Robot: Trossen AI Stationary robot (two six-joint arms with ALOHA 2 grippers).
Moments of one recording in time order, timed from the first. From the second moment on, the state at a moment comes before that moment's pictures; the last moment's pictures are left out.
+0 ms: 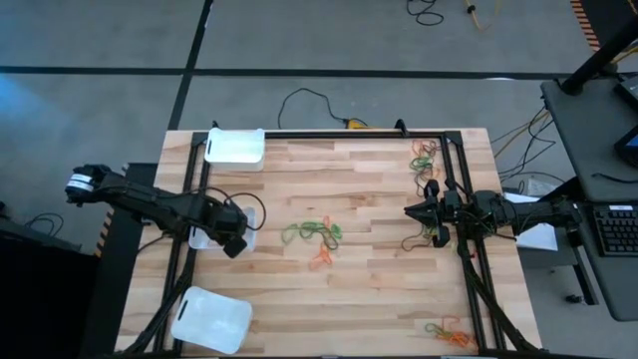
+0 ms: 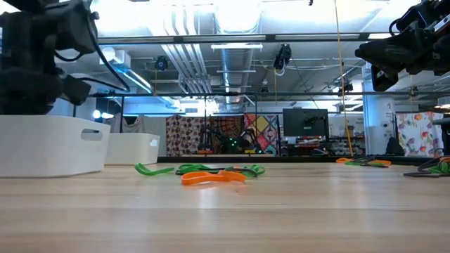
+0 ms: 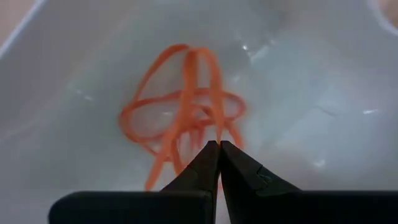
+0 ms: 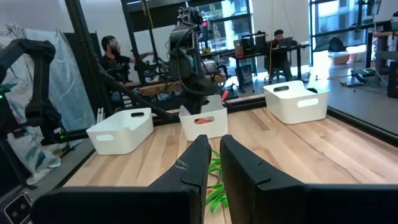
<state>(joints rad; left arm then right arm) -0.16 1.06 0.54 -0.96 -0.01 -0.98 0.06 0.06 0.01 0.11 0.05 0.16</state>
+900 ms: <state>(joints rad) -0.15 1.05 1.00 -0.78 -0.42 -0.61 0.06 0.06 0.01 0.11 0.05 0.16</state>
